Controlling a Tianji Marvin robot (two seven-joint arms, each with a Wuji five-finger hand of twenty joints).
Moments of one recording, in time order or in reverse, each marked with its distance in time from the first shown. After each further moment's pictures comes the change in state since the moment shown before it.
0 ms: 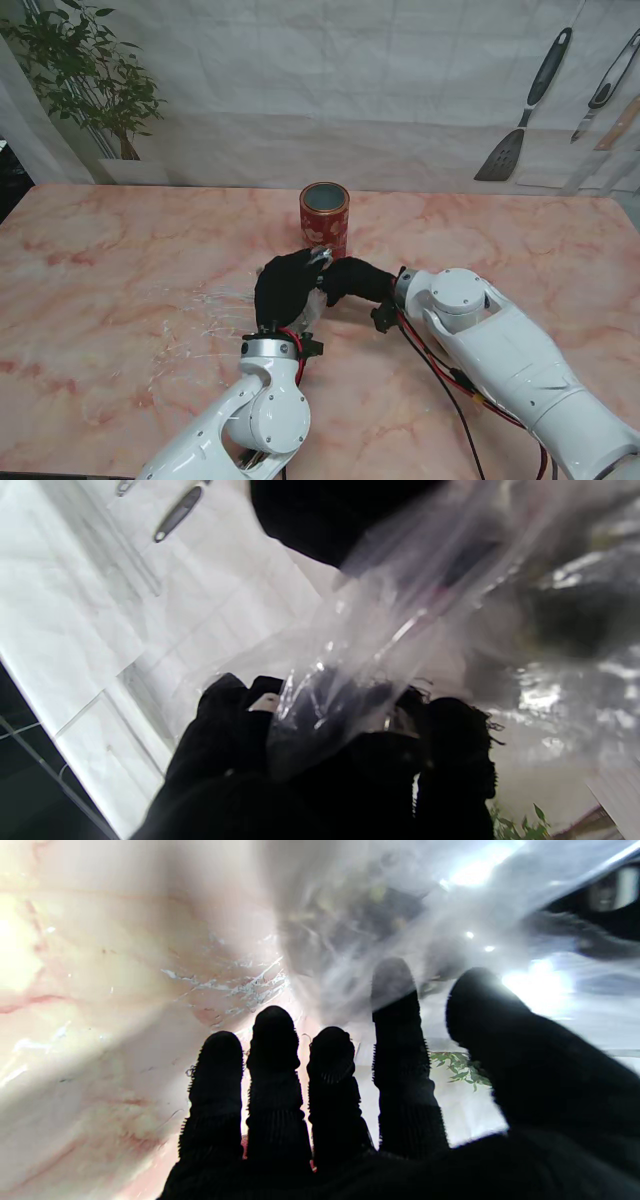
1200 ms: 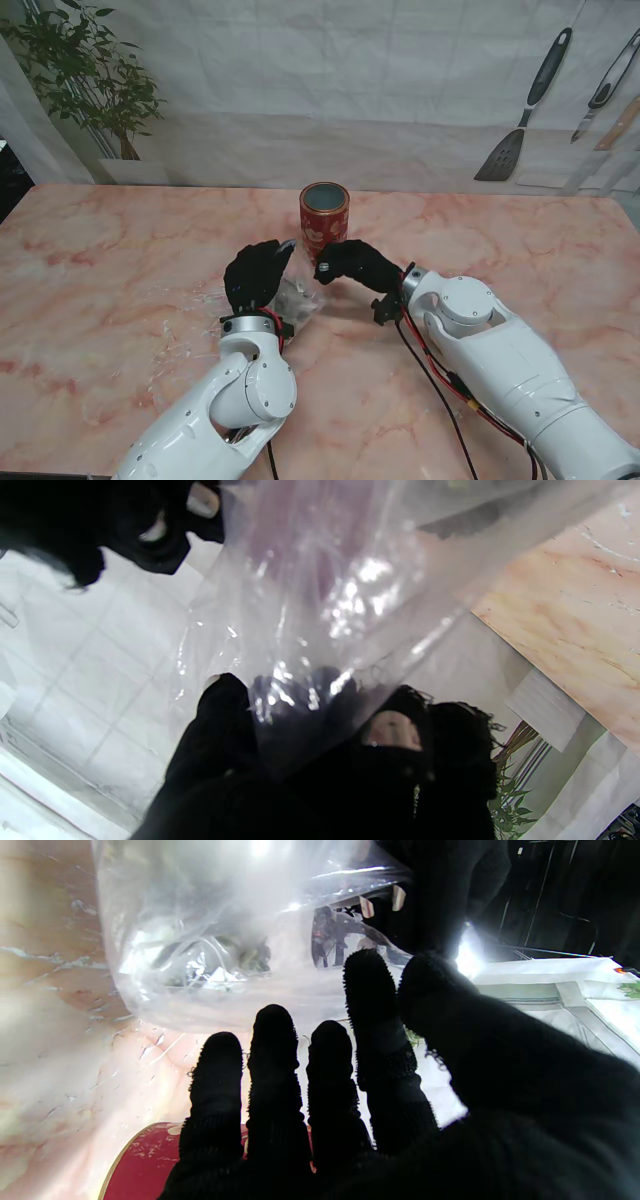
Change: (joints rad) left arm -0.043 0.014 -0.063 0.005 0.059 0.290 -0.080; right arm -0.070 -0.017 0.080 -0.047 0.113 -0.136 -0.055; left_hand 0.000 0.000 0.000 0.000 0.000 0.000 0.000 0.000 0.000 0.000 0.000 0.003 0.000 0.023 0.014 0.060 -0.007 0.019 -0.012 0.077; right_hand 0.213 -0.099 0.049 -0.044 0.071 0.156 0.402 -0.129 -0.034 0.012 -0.026 -0.135 -0.030 -0.001 -0.036 -0.114 -0.003 -0.003 -0.085 -0.059
